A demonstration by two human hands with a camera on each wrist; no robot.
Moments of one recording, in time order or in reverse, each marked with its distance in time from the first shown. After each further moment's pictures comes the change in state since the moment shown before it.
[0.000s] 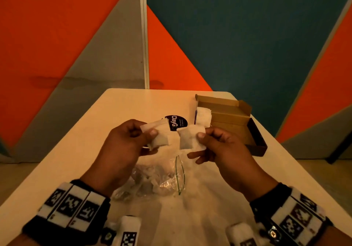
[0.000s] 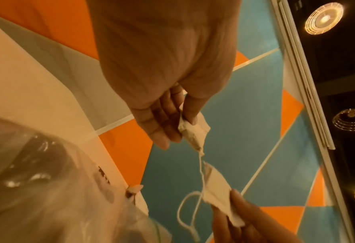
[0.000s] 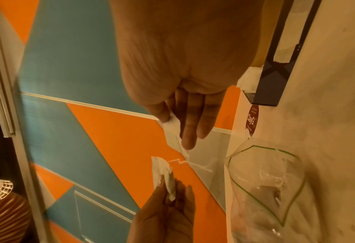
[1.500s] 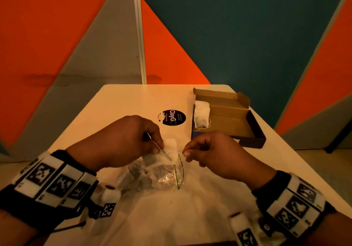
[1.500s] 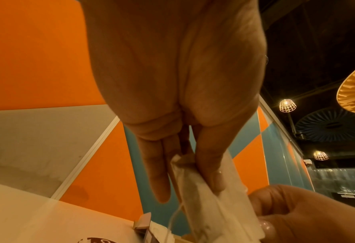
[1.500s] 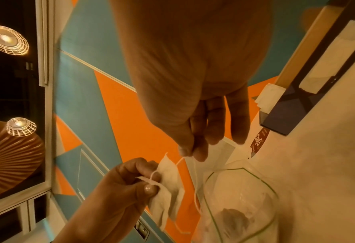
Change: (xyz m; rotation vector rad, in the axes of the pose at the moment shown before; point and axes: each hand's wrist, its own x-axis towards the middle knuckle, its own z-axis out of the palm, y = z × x) left_hand 0.008 0.041 -0.008 1.063 -0.522 0.229; right_hand 0.000 0.004 -0.008 -0.699 -0.220 -0.066
